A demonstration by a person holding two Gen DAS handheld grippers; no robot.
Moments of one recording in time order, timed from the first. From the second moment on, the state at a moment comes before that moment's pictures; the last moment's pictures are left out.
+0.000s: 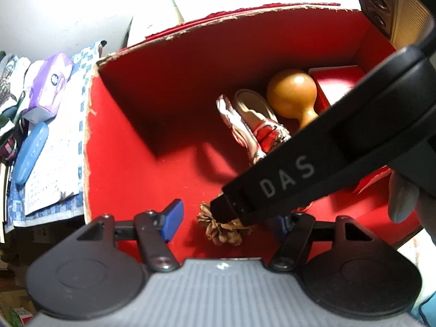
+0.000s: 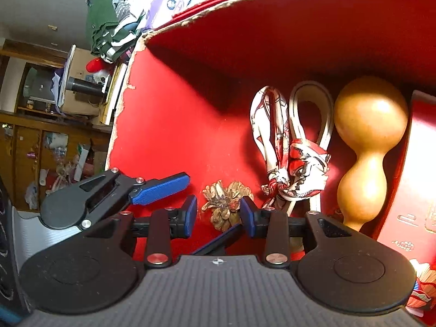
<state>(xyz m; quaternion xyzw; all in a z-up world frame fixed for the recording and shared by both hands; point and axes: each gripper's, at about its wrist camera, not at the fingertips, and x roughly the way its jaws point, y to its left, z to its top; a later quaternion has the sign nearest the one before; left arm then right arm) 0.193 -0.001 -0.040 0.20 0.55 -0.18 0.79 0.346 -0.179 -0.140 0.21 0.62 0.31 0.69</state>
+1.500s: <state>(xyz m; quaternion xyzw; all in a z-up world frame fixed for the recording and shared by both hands) 0.101 0.038 0.047 0.09 0.45 -0.04 0.89 0.223 -0.232 -0.062 0.20 0.41 0.31 0.84</state>
